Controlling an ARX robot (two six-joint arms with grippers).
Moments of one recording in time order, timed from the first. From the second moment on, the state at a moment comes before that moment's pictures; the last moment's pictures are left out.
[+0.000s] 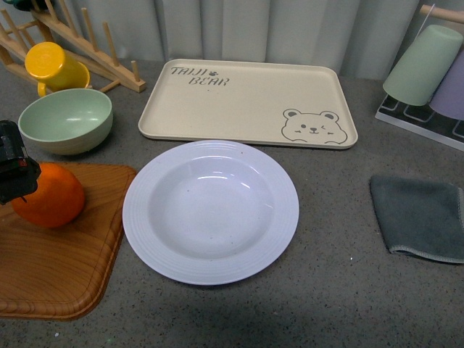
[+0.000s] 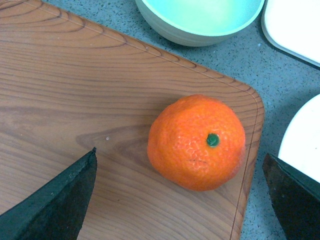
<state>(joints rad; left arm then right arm) -0.04 1.61 0.45 0.44 -0.10 -0.31 0.00 0.00 0.01 0.00 0.00 -0.01</state>
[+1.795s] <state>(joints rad) -0.48 1.85 0.69 0.51 -0.09 -0.34 0.00 0.00 0.01 0.00 0.00 -0.01</state>
